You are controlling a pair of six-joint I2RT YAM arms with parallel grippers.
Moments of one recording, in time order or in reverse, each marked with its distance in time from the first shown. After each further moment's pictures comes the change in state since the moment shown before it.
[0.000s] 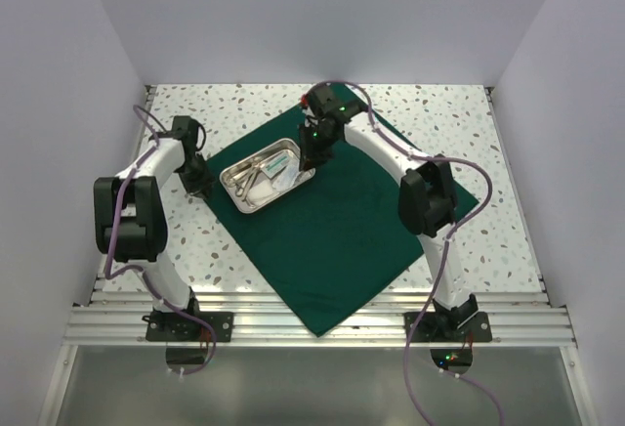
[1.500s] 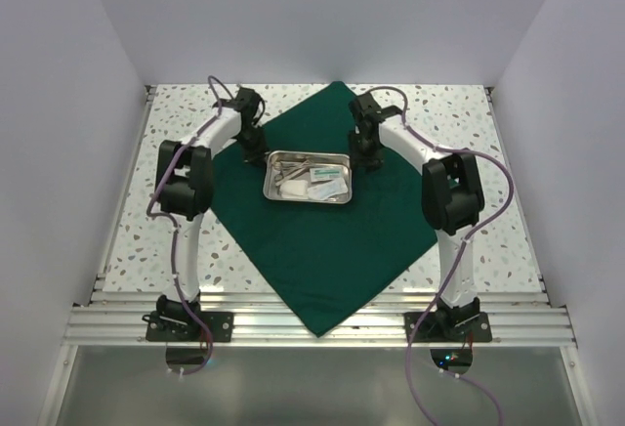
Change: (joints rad) left arm -0.248 0.506 0.632 -0.088 0.172 -0.028; right arm -0.190 -0.096 -0.288 0.063 0.316 -0.080
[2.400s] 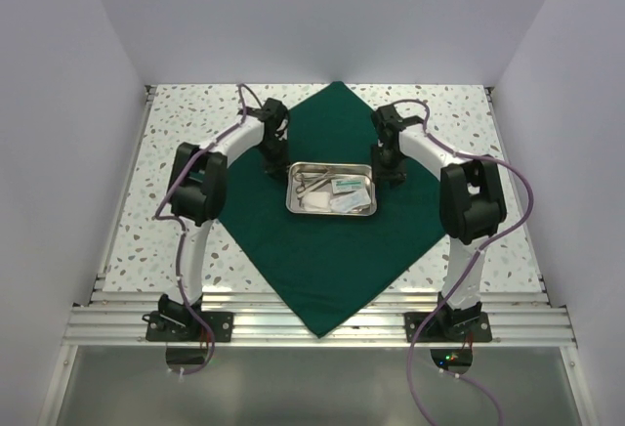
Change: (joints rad) left arm -0.159 0.012 -0.010 -0.018 0.049 0.021; right arm -0.100 -0.156 -0.254 -0.020 0.042 -0.037
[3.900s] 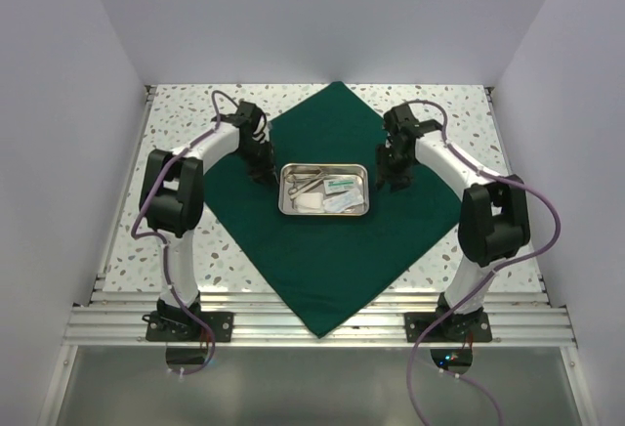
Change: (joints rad) left arm 0.098 -0.222 -0.288 0.127 0.137 0.028; right arm -0.021 -0.200 -0.125 -0.015 -0.123 0.023
